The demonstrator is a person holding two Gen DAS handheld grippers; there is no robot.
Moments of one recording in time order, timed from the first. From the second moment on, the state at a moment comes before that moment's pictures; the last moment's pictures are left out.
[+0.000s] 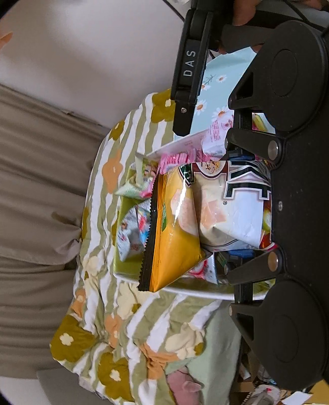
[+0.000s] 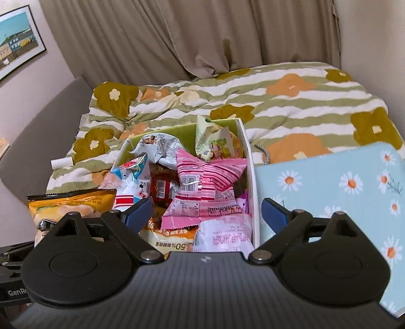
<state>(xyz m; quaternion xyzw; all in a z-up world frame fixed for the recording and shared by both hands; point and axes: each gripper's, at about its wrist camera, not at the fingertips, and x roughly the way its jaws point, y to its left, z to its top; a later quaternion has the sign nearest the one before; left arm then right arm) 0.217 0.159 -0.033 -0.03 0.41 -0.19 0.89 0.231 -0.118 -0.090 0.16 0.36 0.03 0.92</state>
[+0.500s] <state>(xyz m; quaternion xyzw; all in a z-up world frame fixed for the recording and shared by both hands) 0.248 0.133 -0.027 -0.02 0.40 -0.21 0.89 0.241 -0.145 -0.076 0.17 0.35 0.02 0.92</state>
